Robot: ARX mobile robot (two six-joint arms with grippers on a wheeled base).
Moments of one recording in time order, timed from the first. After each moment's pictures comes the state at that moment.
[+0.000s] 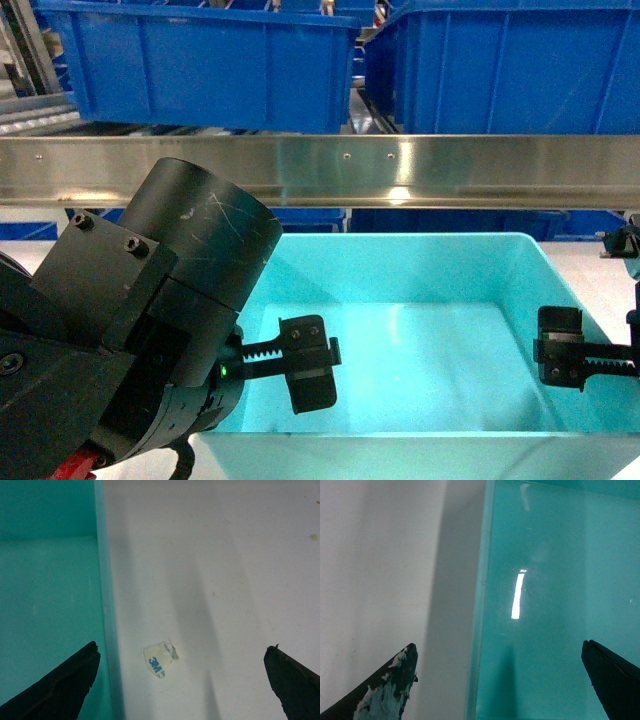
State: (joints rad) left arm -0.53 1.89 0.79 0.16 -0.30 -0.59; right arm 0.18 1.95 0.69 0.53 0.33 0.16
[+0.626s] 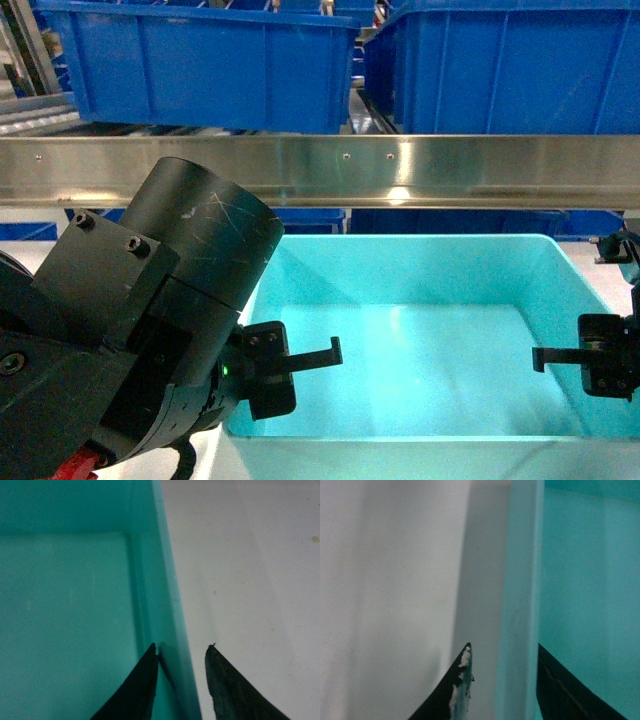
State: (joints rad) left arm -0.53 1.89 0.80 0.16 -0.30 -0.59; right arm 0.18 1.95 0.69 0.53 0.33 0.13
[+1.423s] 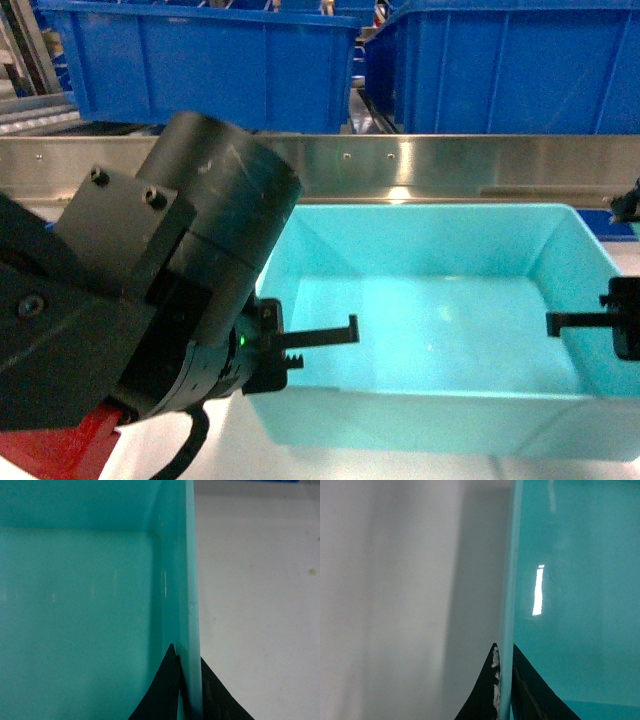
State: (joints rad) left arm -0.55 1.87 0.85 0.14 -0.32 -0.53; right arm 0.14 1.86 0.72 0.46 0.24 0.07
